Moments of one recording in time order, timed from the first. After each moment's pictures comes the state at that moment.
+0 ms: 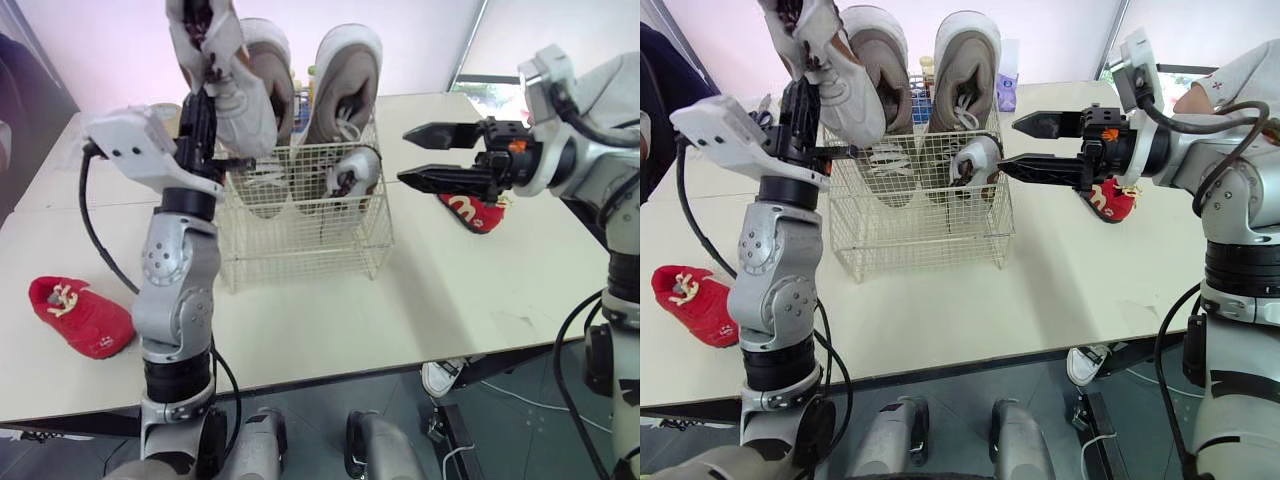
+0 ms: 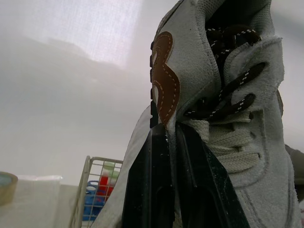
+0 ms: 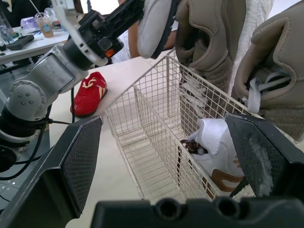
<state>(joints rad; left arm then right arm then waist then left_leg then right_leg) -0.53 0.11 0.14 -0.46 -0.38 0.28 0.05 -0.95 -0.82 -0.10 0.01 0.71 0.88 1.17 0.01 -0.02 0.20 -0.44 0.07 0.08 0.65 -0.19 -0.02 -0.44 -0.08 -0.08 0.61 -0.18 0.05</state>
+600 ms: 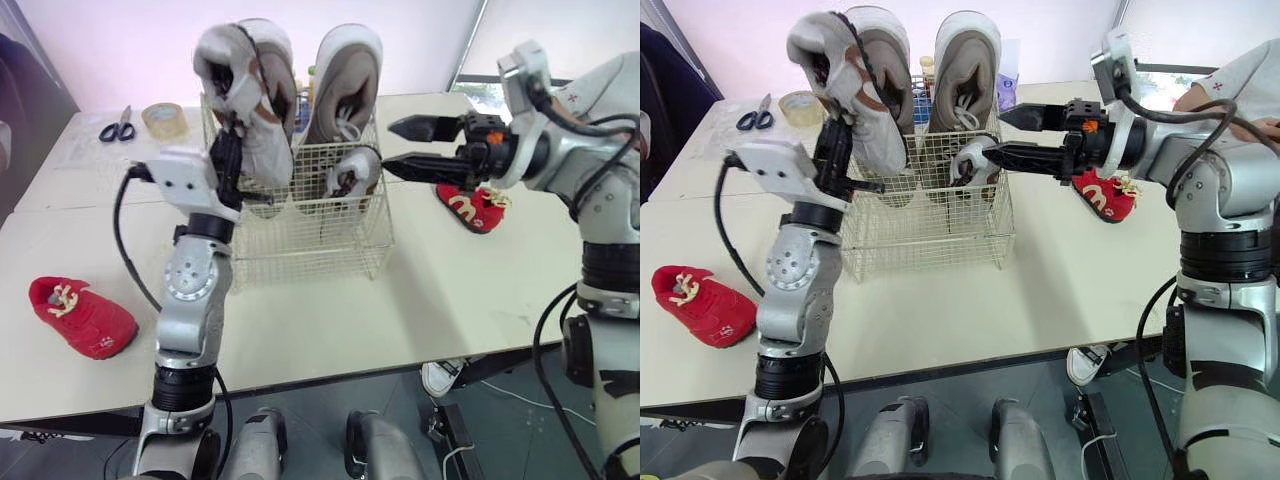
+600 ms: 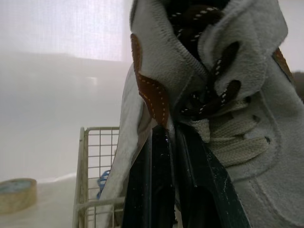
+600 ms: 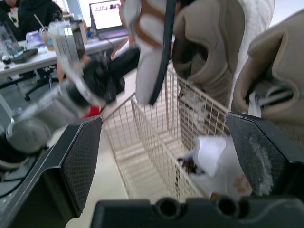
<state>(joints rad) -0.45 0.13 0.01 -0.22 -0.10 -0.01 -0.03 -1.01 -0.72 -0.07 0.10 0.69 0.84 1.13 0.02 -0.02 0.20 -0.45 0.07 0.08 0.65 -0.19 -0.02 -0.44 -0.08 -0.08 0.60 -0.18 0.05</state>
